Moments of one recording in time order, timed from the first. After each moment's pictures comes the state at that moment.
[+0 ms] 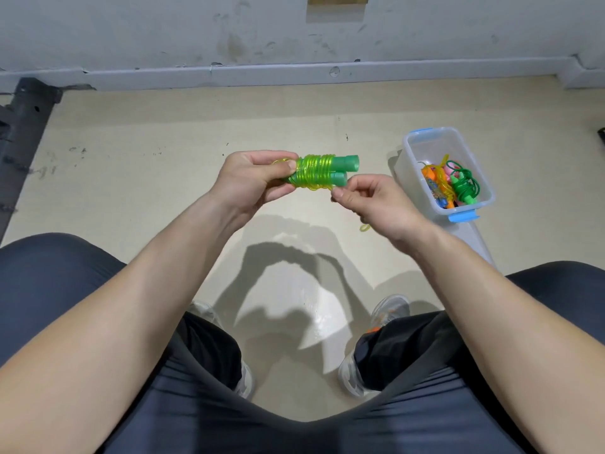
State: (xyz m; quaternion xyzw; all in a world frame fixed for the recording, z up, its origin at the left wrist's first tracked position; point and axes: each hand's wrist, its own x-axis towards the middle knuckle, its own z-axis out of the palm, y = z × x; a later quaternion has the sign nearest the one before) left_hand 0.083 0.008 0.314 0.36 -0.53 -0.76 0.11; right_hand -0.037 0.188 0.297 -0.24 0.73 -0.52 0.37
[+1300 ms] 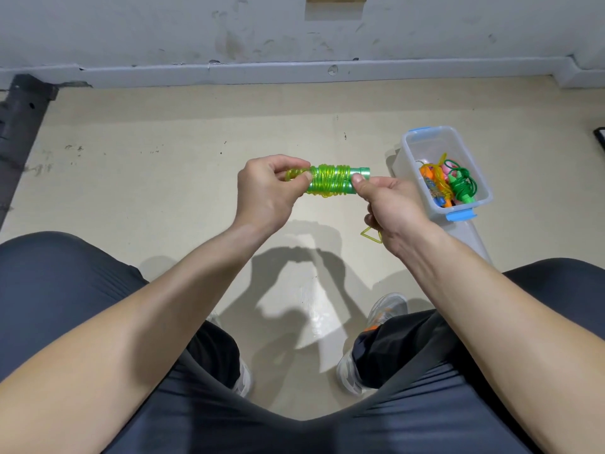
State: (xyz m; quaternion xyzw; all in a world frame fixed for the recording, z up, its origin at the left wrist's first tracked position) left_hand 0.078 0.041 0.295 0.36 -0.71 -0.57 0.21; right_hand -0.034 0.184 0.294 0.01 0.75 -0.58 0.31
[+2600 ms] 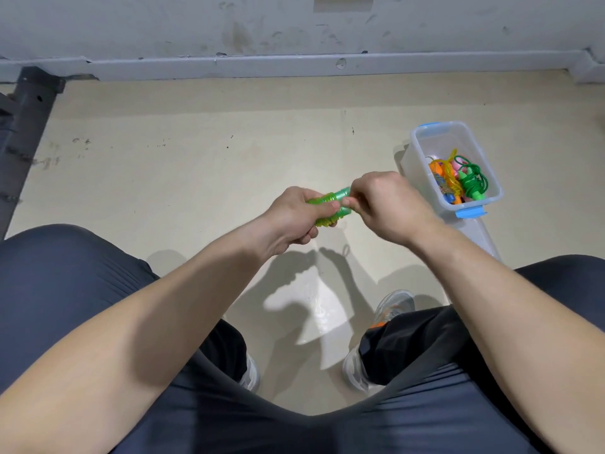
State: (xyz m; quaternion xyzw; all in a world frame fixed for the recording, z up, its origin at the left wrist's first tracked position) left_hand 0.082 0.055 0.275 0.36 -0.62 -0.69 -0.07; right_hand -0.039 0.187 0.295 -0.51 0.85 -0.12 0.09
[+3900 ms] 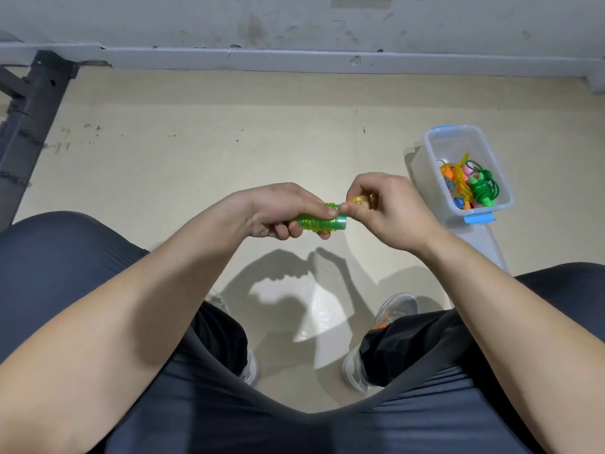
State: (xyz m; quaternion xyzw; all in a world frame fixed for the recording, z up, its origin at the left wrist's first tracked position) left_hand 0.096 0.011 0.294 0.30 -0.65 -0.64 -0.28; right_hand -0.030 0.185 0.290 -0.49 0.79 -0.31 0.19
